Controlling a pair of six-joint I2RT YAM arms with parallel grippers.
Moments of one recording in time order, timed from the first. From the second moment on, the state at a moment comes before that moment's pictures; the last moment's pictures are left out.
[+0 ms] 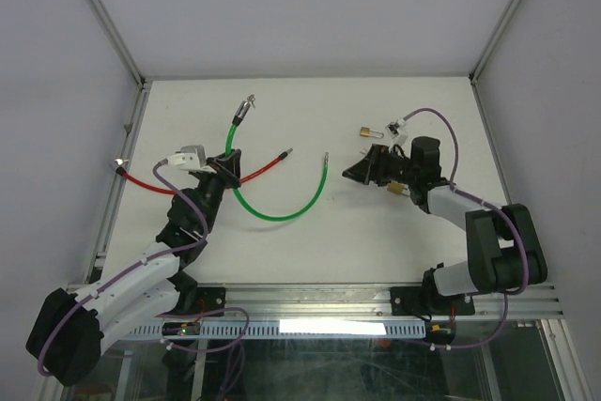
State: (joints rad) left arm -0.59 0.82 0.29 0.70 -0.38 -0.32; right arm 0.17 1.38 0.56 0.37 -0.79 0.48
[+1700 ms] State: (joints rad) left arm -0.62 0.87 0.07 0.88 -0.45 -0.65; right arm 0.33 1.74 0.70 0.31 -0.63 0.65
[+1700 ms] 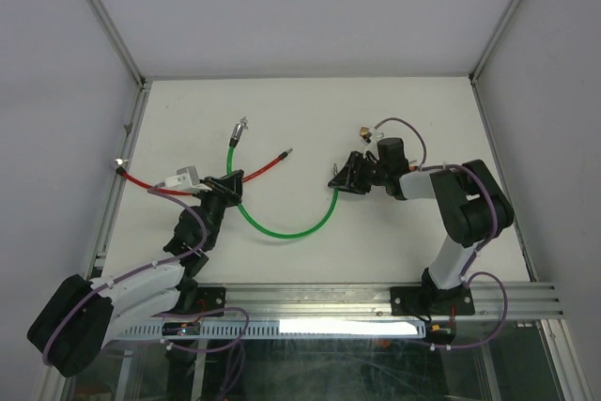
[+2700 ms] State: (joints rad) left arm -0.67 1.11 0.11 1.05 -0.35 -0.65; right arm 0.37 1.70 0.76 0.15 -0.52 0.40
